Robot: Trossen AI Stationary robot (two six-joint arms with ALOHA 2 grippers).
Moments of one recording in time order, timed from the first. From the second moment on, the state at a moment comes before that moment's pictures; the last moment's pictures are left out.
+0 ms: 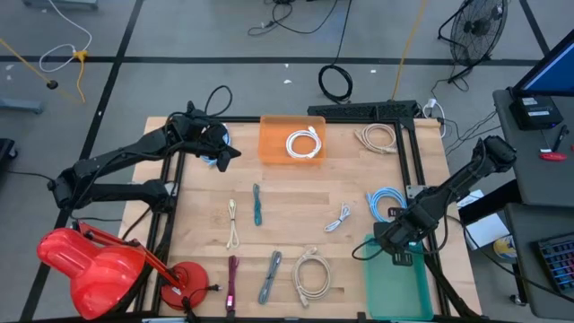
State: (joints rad) left arm 0.61 0.98 0.76 -0.44 0.36 -0.27; right arm 0.68 1.15 0.66 -0.93 -0.19 0.80
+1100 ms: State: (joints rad) left arm 0.61 0.98 0.76 -0.44 0.35 -0.25; right arm 0.69 1.16 0.66 -0.74 -0.36 0.99
